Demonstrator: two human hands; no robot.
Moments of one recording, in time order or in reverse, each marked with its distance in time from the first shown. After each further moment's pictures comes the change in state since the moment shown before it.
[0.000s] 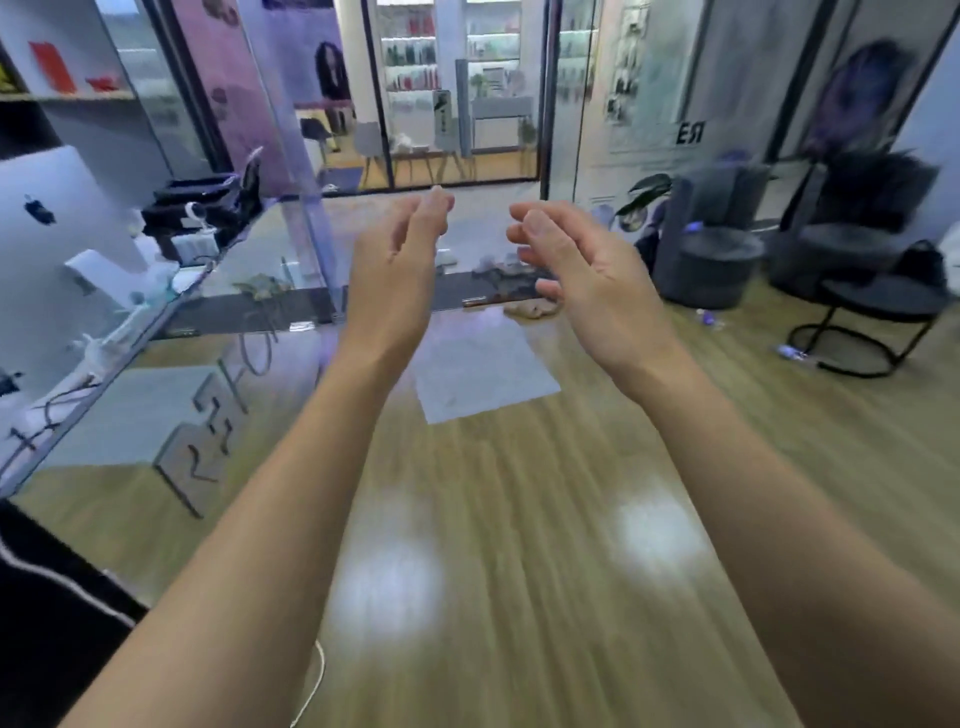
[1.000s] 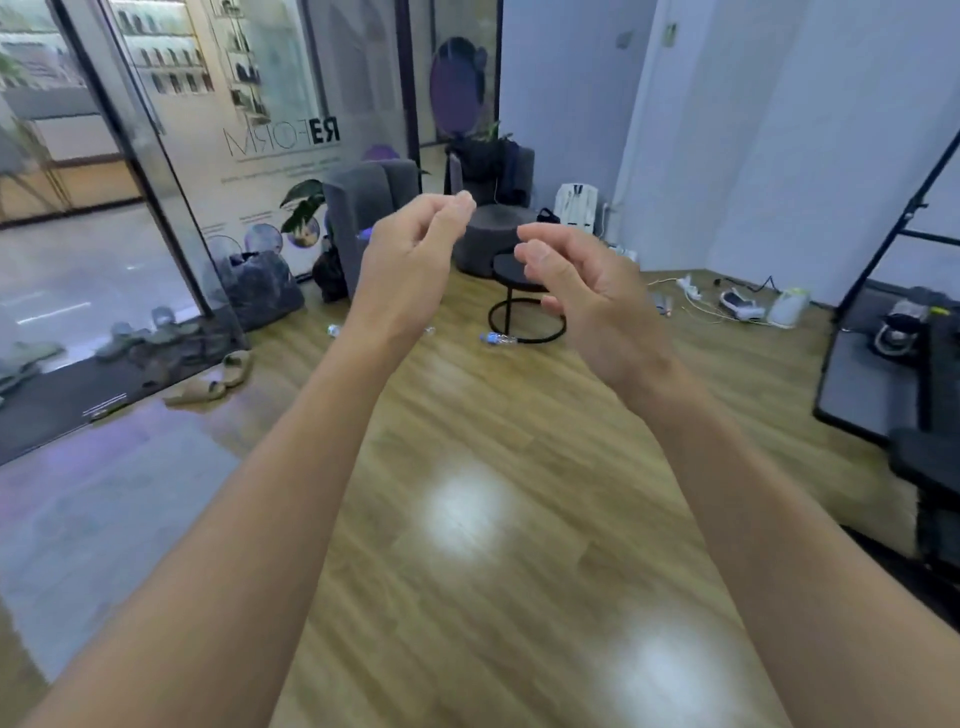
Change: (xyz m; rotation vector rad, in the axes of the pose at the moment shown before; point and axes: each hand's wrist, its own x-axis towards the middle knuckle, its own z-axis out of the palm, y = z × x) left_hand 0.240 -0.059 0.619 -0.261 -0.679 0.092; right_hand 0.190 0.259 -0.472 -0.374 0.569 0.220
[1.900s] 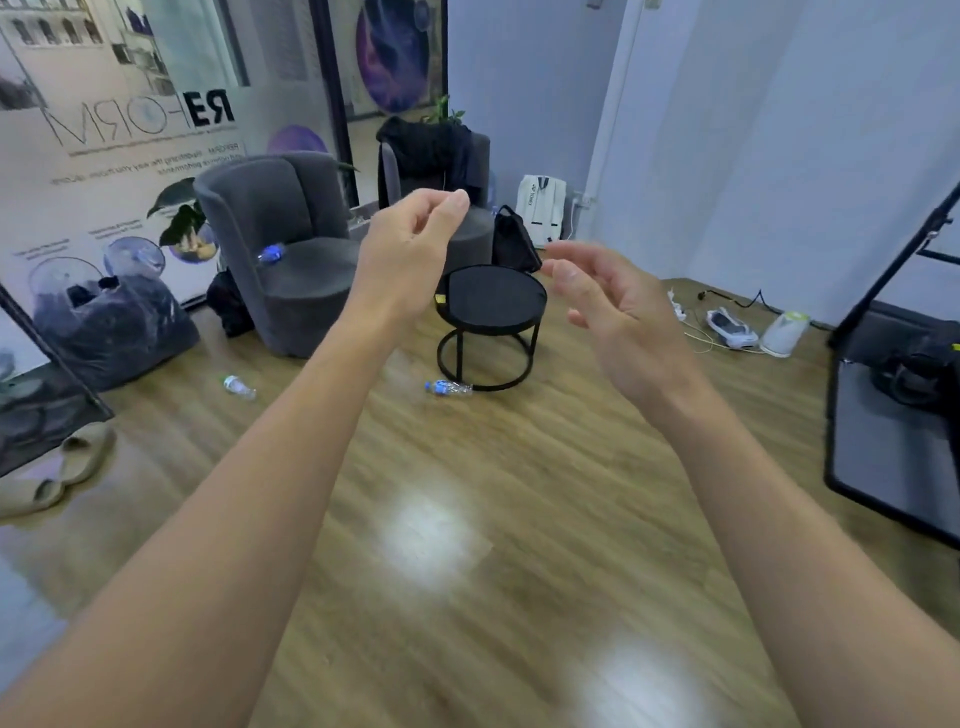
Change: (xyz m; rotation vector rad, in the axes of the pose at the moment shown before) left_hand 0.521 -0.220 0.251 0.059 -0.108 -0.023; right_hand 0.487 0.309 -0.121 -0.105 0.080 0.132
